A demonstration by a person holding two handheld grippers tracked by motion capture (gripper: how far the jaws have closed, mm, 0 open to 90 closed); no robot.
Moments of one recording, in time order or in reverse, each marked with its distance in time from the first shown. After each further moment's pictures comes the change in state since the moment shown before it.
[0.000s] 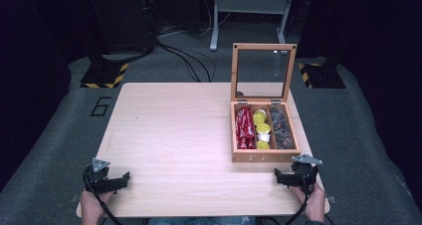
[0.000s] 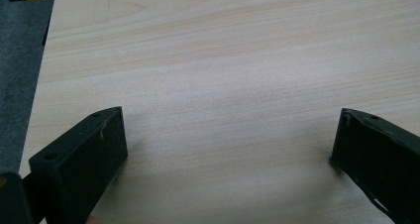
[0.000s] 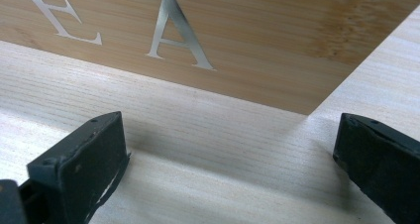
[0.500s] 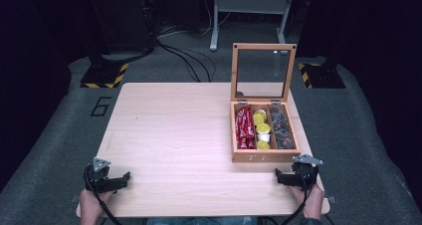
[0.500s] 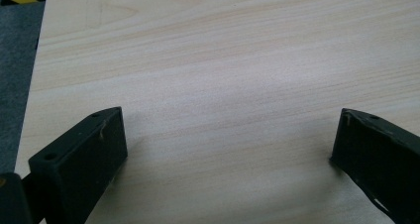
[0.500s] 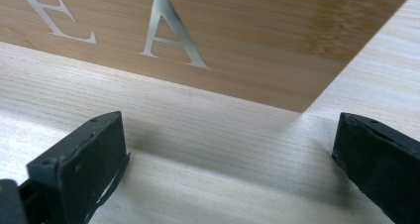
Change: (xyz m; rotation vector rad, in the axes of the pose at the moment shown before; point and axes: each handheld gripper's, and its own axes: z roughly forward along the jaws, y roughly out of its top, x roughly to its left) left arm 0.002 0.002 0.002 -0.002 -0.034 0.030; right arm -0.001 -0.001 -0.001 0.004 -0.008 0.005
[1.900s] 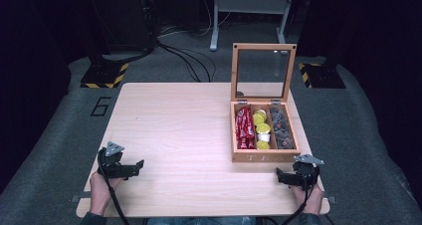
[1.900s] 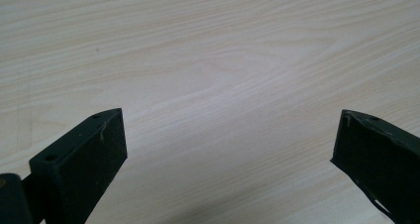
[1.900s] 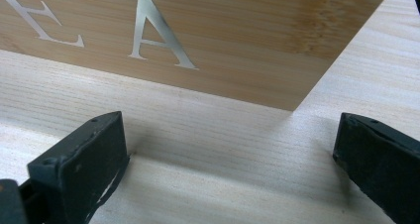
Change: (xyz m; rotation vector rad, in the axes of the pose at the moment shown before) left arm -0.039 0.064 -0.008 -0.034 -0.132 0.094; right arm -0.002 0.000 0.000 0.000 -0.014 0.020
